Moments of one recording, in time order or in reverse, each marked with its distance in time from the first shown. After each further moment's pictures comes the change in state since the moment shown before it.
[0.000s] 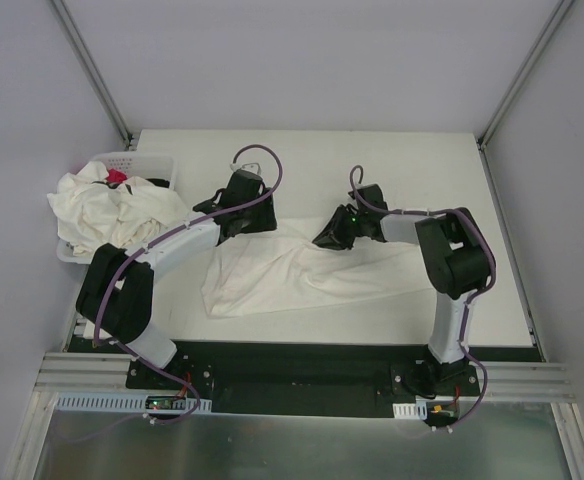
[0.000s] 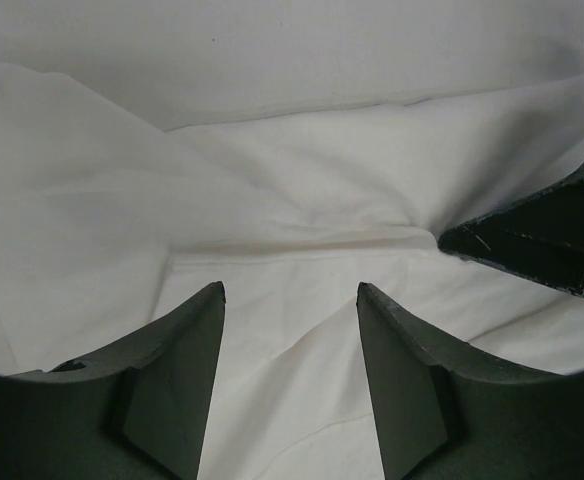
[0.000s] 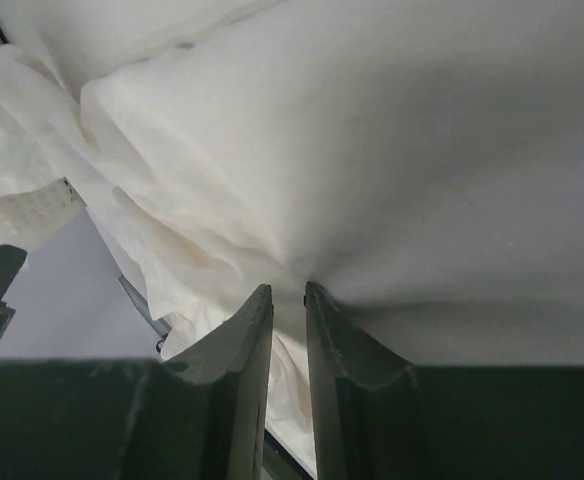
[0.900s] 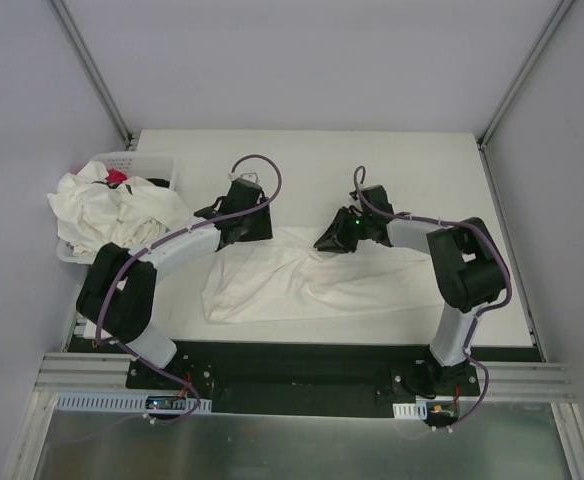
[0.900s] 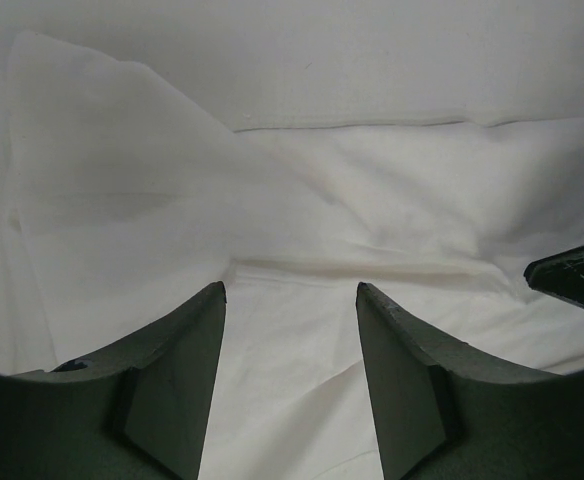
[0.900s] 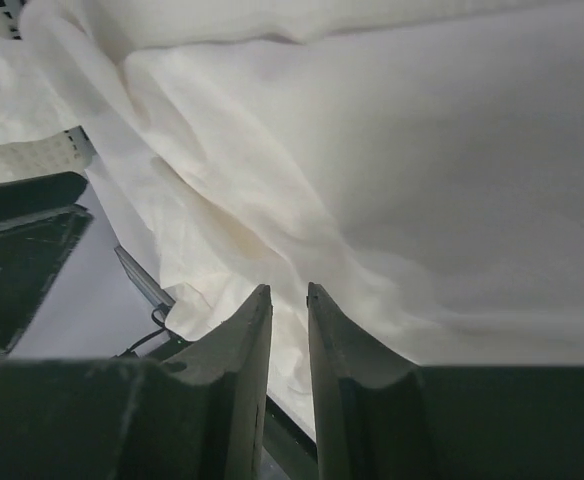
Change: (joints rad) left arm 0.000 0.000 -0.065 0.011 -0.024 0.000; right arm 0.008 -0.142 -0.122 -0.018 -0.026 -0.034
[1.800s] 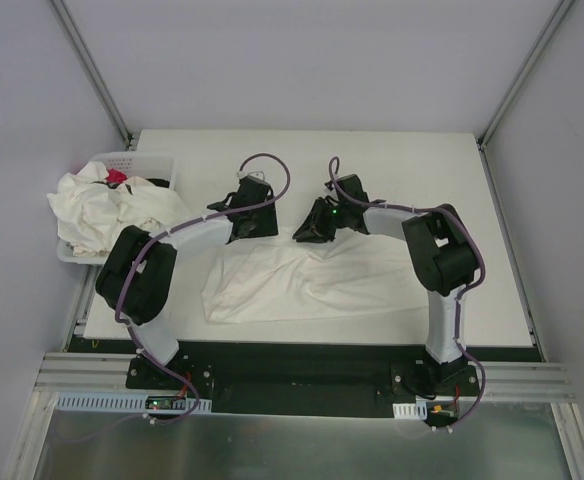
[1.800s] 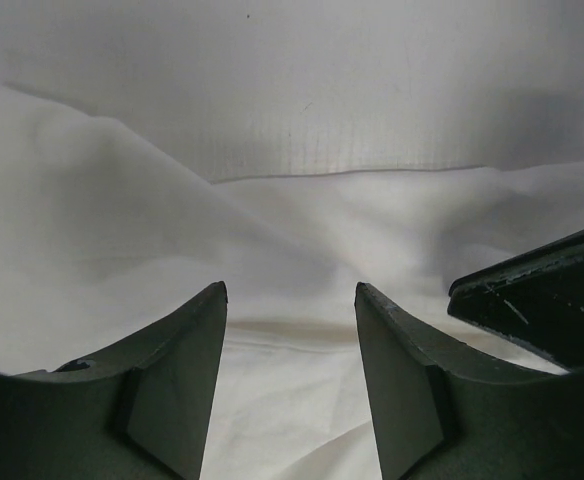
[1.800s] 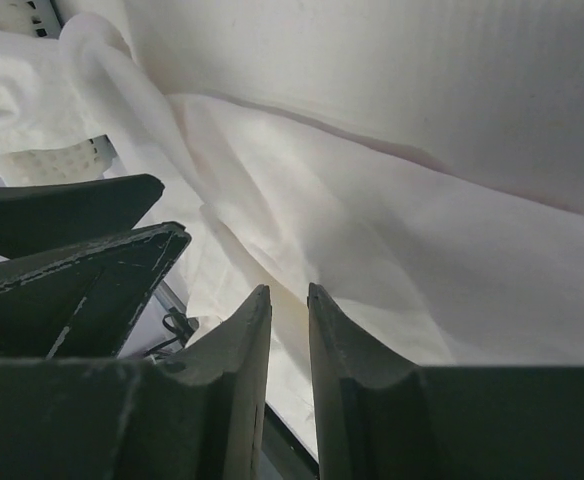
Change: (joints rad) left arm 0.000 0.138 0.059 0.042 -0.021 0.000; right arm 0.077 0.194 0.260 -0.016 -0.016 0.015
